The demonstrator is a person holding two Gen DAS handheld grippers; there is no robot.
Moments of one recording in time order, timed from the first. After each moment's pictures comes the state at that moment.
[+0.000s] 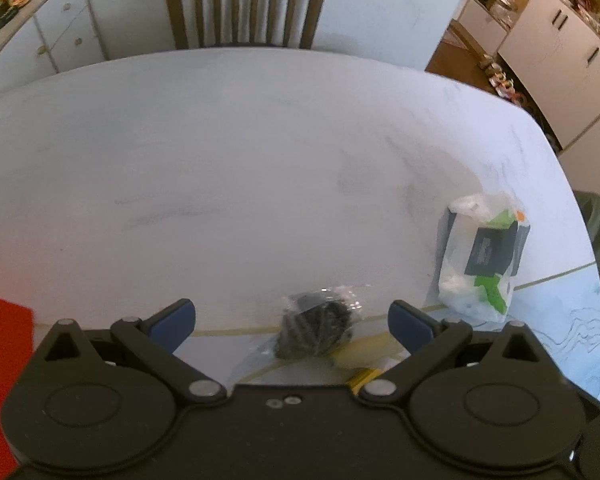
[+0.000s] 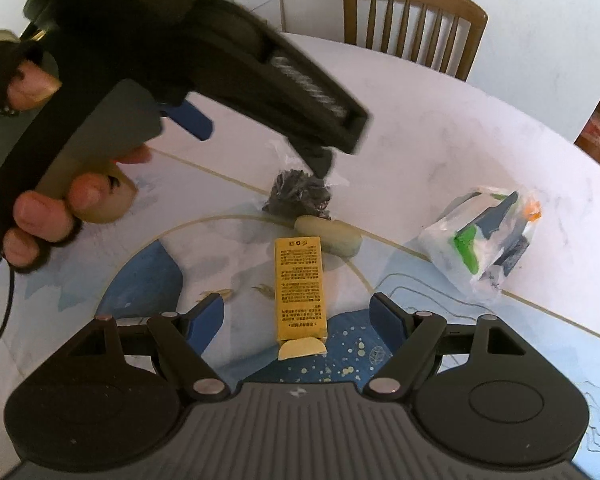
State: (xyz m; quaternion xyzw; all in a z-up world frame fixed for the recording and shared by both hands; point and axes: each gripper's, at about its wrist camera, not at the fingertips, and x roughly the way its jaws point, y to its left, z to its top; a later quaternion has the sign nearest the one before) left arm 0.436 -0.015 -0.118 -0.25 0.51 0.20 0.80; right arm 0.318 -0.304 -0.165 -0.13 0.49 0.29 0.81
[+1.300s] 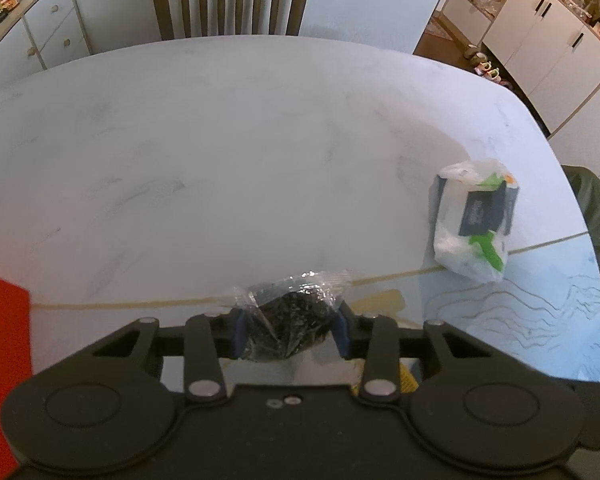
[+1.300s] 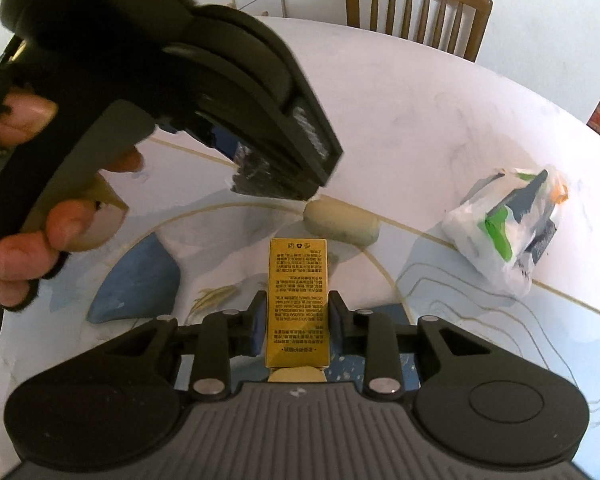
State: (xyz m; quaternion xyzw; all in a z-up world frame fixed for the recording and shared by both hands) left arm 0.409 -0.023 -0.109 -0.25 0.51 0.18 0.80; right arm 0.306 -0.307 -0.178 -0.12 0.50 0.30 0.81
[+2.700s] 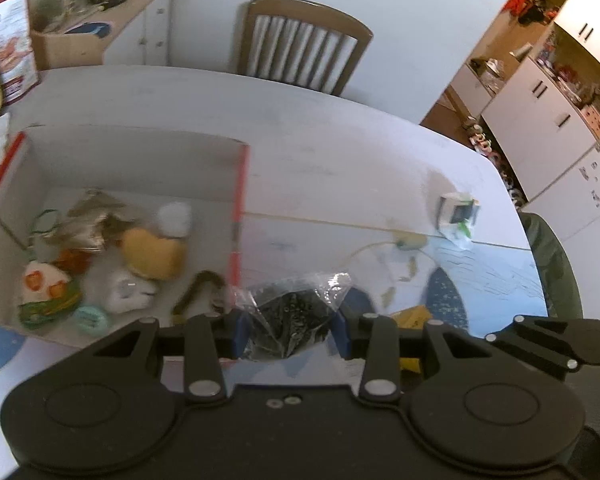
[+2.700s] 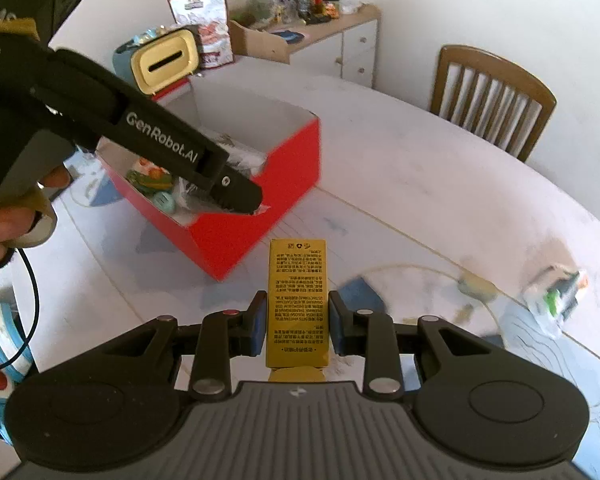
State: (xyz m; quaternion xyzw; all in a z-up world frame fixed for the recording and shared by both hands) left arm 0.152 0.027 -0.007 -0.32 0.42 0.21 0.82; right arm 0.174 -0.195 -0.054 -0.16 0.43 0.38 0.81
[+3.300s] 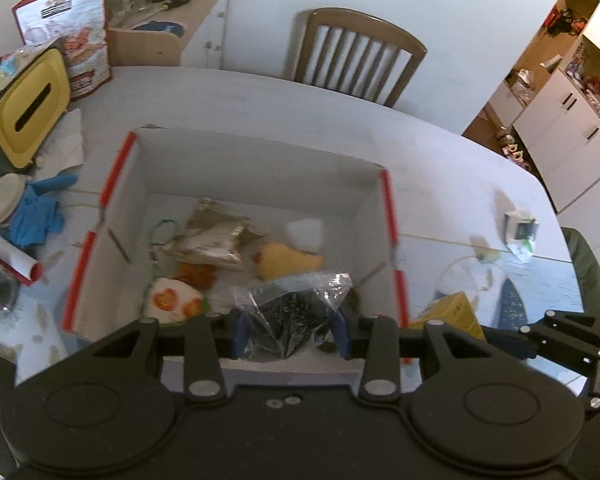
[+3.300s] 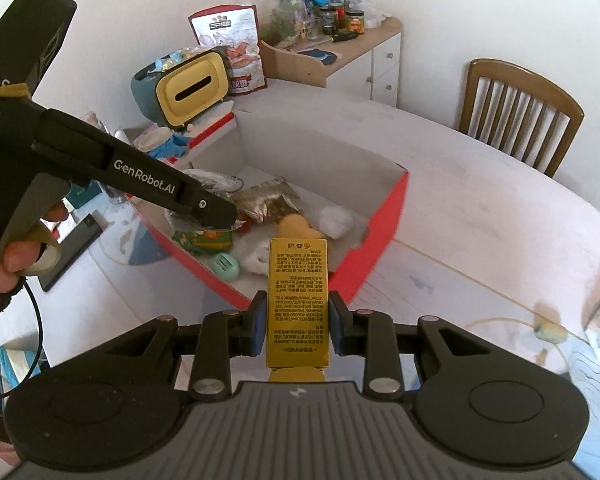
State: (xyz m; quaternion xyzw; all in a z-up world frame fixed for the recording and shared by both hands) left arm 0.077 0.120 -0.022 -0.31 0.42 0.25 0.81; right arm 0.168 -0.083 -0.046 -0.12 0.43 0.38 0.81
